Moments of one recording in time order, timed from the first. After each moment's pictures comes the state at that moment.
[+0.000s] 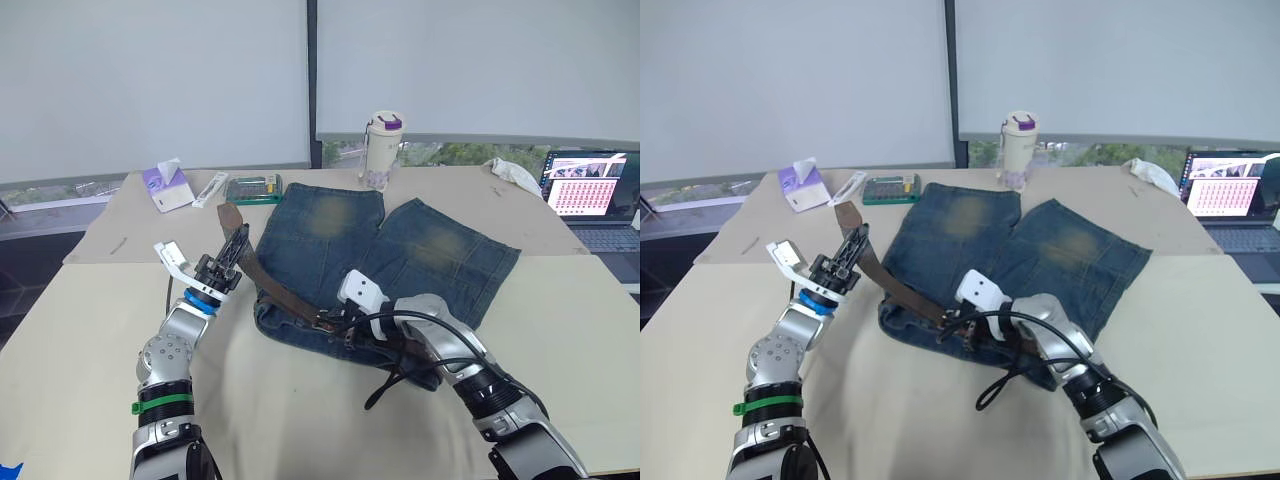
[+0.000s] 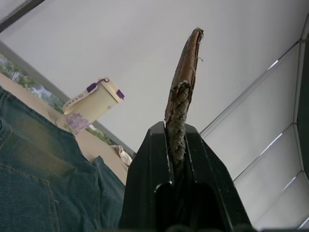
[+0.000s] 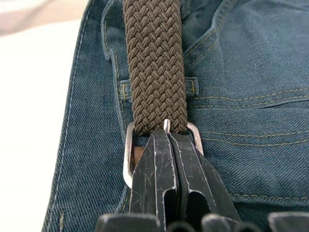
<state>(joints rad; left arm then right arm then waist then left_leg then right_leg) -0.48 0.17 0.43 0.22 -1.01 0.54 -0.73 -0.57 -0.37 0.39 0.10 0.04 0.53 0.87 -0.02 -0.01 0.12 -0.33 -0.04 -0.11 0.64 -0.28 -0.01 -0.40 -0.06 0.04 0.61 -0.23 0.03</state>
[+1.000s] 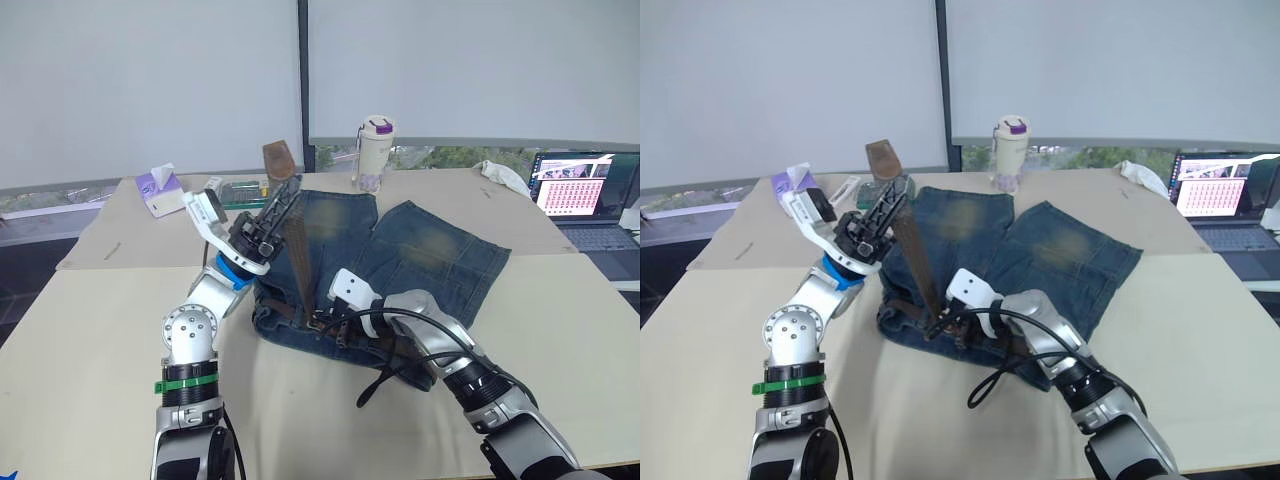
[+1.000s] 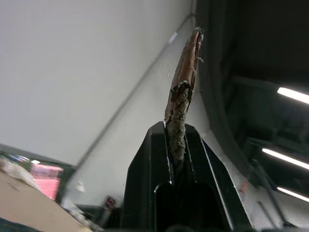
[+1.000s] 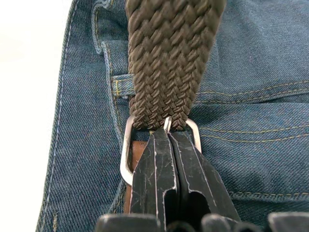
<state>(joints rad) -0.56 0.08 0.27 -0.08 -1.18 0.66 -0.68 -0.60 -0.34 0.43 0.12 0.02 0.58 0.83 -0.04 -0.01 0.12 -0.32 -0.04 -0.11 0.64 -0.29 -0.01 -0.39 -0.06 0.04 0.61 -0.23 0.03</state>
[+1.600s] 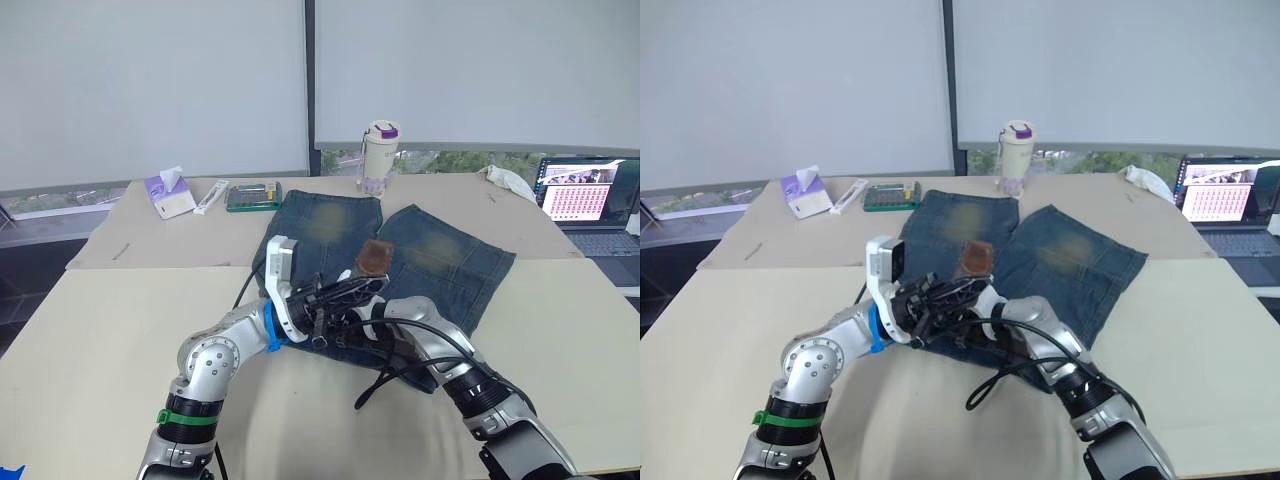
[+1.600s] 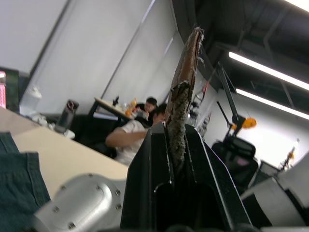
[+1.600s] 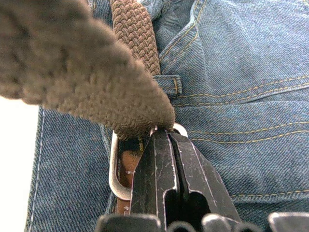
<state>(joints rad) -0.40 0.19 -0.07 -0.26 -1.02 0.74 -0.83 -0.57 -0.32 0.40 0.12 0.02 0.58 0.76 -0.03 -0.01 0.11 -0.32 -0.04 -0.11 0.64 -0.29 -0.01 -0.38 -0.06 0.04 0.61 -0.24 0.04</state>
